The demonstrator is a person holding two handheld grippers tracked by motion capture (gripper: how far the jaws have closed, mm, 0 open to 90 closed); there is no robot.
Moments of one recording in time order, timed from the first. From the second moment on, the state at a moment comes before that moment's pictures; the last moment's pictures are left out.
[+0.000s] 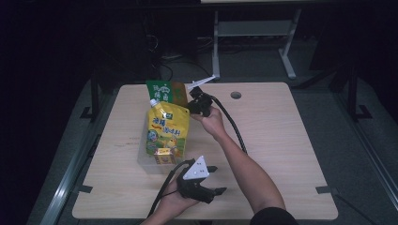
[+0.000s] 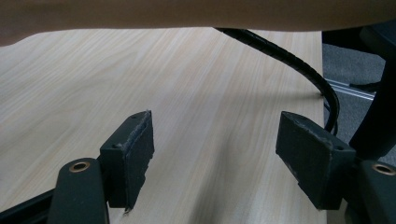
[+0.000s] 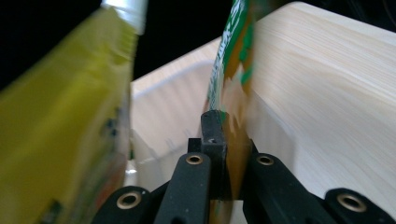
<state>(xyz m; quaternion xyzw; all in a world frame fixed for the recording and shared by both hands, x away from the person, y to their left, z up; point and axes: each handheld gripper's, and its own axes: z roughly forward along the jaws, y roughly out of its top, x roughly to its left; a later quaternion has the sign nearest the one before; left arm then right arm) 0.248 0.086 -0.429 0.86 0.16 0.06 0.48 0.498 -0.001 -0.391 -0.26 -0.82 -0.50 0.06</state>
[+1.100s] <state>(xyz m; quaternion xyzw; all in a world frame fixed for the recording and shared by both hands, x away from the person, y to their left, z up) 0.250 0.090 -0.430 0.86 0.17 0.06 0.48 0.497 -0.041 -0.373 -0.28 -0.82 -0.49 0.10</state>
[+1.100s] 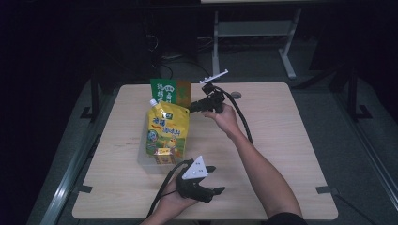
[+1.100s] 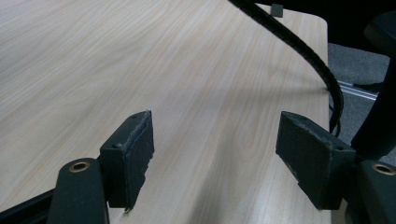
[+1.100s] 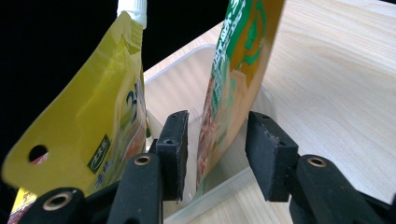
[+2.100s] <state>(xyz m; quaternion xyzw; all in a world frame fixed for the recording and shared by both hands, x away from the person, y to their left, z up) 0.254 0.094 -0.429 0.86 0.18 0.07 0.48 0.479 -0.104 -0.370 -0.30 -0.81 -0.49 0.10</state>
